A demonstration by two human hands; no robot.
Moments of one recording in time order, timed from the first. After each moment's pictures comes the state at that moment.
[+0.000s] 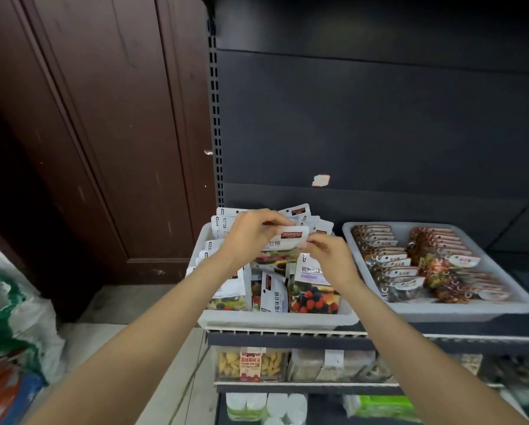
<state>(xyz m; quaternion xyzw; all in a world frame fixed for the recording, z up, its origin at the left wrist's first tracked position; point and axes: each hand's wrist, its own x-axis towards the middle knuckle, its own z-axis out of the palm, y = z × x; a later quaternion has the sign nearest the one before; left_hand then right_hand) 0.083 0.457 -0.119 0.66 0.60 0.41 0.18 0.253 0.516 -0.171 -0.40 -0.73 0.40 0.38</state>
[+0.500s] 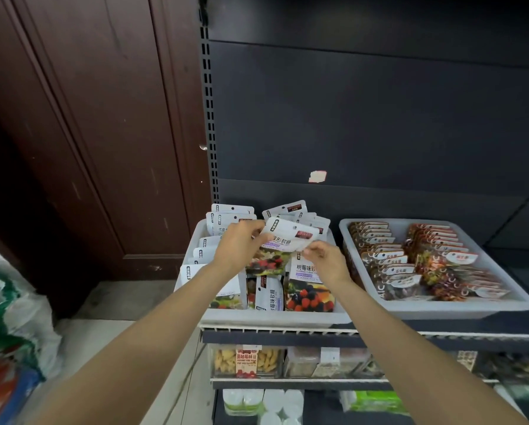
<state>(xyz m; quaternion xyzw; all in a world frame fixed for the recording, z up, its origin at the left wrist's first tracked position) 0.083 0.473 -0.153 0.61 0.68 0.36 0.17 0.262 0.538 -0.203 -0.55 -0.65 0.42 0.32</state>
